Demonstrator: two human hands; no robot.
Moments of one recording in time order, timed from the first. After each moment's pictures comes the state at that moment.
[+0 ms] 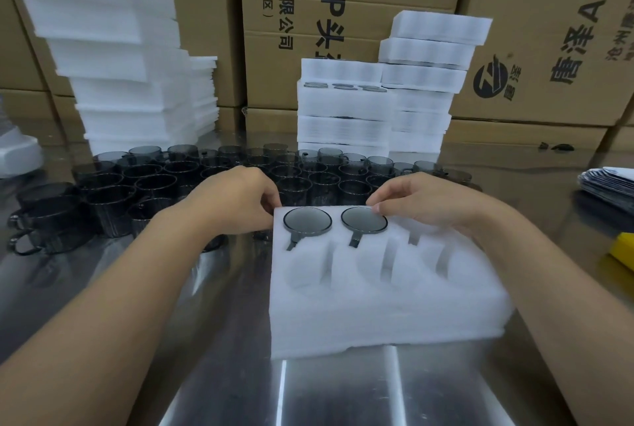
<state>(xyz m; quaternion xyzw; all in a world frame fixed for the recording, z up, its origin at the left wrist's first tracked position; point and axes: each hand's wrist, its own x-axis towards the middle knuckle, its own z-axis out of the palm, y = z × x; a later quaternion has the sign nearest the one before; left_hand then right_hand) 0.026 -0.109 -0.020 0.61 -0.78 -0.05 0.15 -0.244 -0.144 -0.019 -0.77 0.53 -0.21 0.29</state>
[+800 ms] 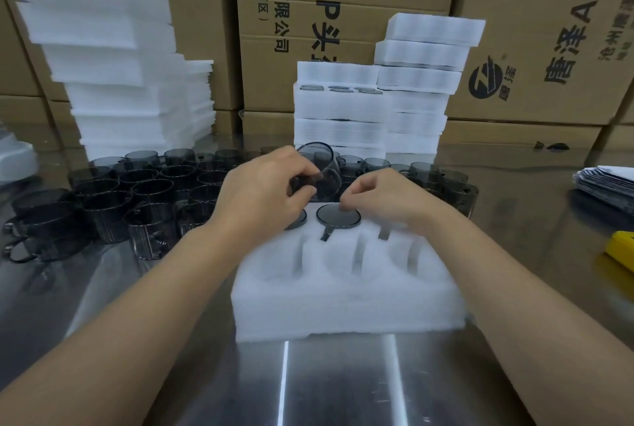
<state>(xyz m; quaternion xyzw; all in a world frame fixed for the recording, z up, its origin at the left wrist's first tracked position) -0.009 -0.102 -0.028 0.50 -0.76 0.11 0.40 -0.199 -0.147 -0.025 -0.71 0.54 -0.31 0.31</state>
